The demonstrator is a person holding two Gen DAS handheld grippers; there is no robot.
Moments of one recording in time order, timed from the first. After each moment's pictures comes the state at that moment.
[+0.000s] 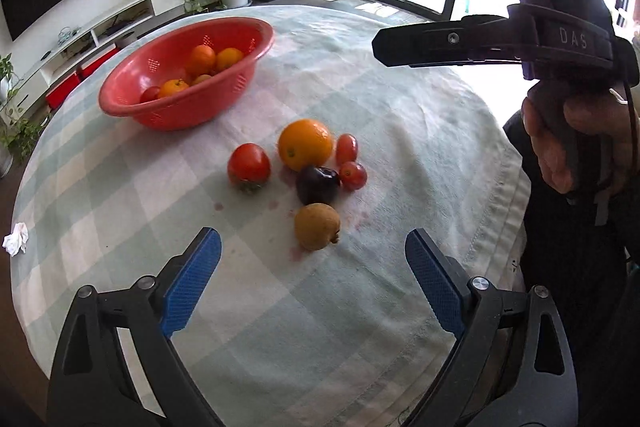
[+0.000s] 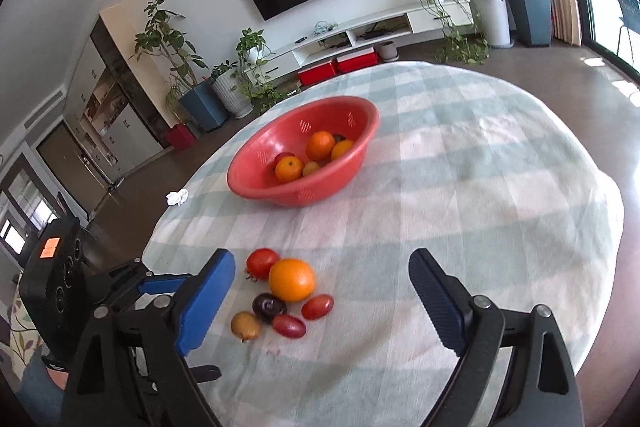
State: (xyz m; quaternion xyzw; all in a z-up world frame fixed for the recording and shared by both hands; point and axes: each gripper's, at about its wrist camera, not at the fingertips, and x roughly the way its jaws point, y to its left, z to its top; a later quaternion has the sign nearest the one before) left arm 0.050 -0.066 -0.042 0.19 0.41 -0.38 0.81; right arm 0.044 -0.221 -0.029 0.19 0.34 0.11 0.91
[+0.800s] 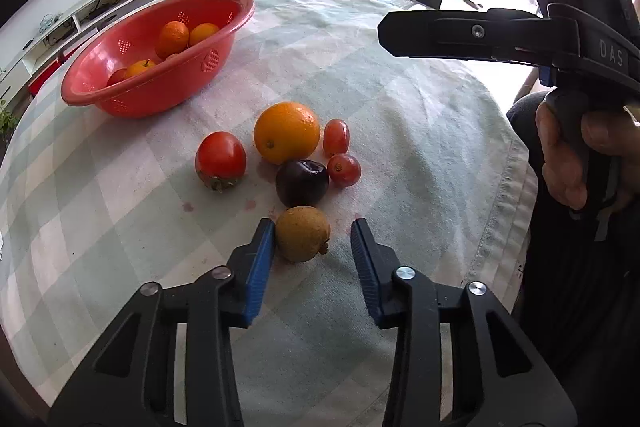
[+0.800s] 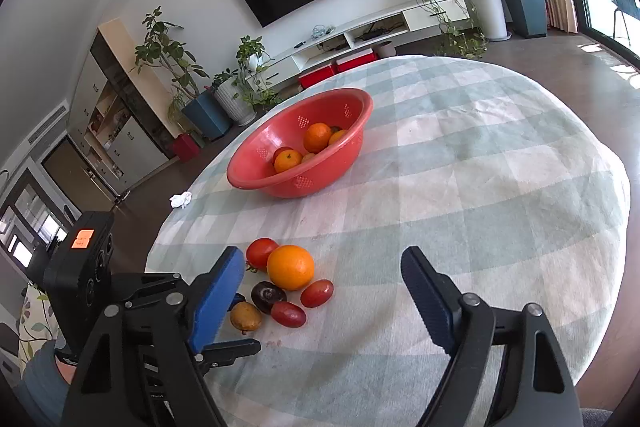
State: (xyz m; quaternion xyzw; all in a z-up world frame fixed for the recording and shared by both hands) left arm 0.076 -0.082 -0.059 0.19 0.45 -0.40 0.78; right arm 0.035 -0.225 -0.037 0.20 0.33 0.11 0.92
